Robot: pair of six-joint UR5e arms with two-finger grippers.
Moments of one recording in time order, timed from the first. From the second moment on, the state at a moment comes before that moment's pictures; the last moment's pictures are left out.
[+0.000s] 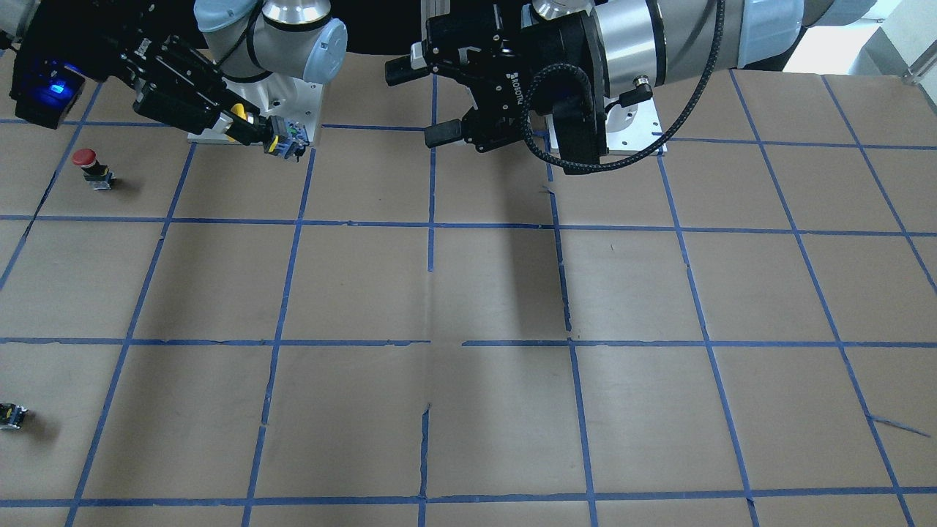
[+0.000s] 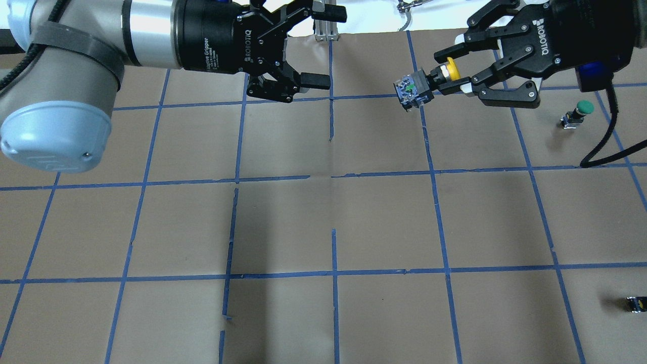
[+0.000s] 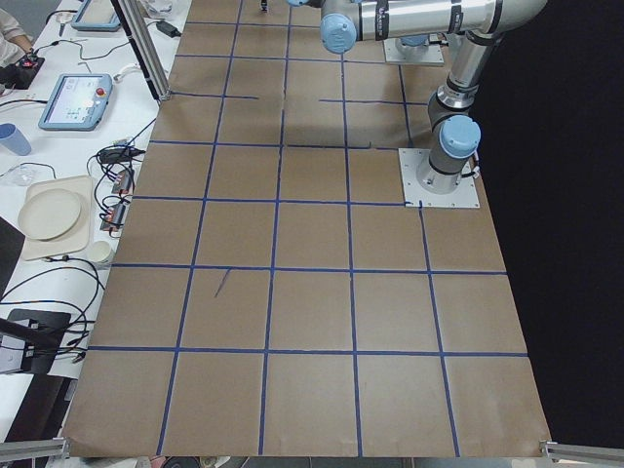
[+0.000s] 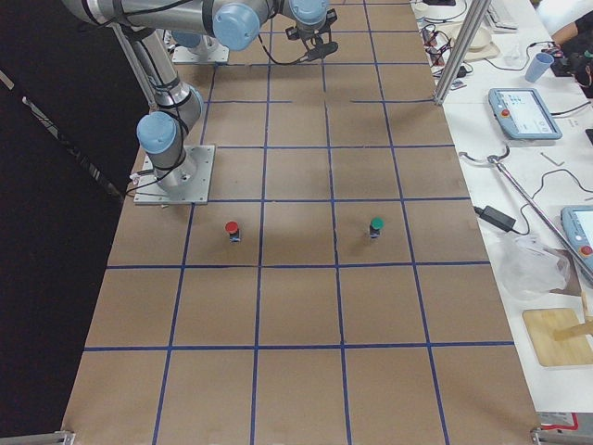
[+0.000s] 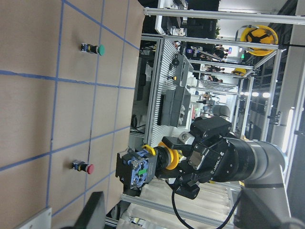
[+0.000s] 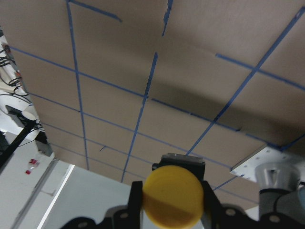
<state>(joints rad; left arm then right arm) -1.60 -1.60 -1.68 -1.26 0.41 -0.29 1.26 -1.69 1.62 -1.26 -0.87 0.72</state>
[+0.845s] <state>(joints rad) -1.64 -1.60 -1.58 -1.44 1.17 -0.26 1.15 -1.66 1.77 -1.54 -1.53 -0.25</state>
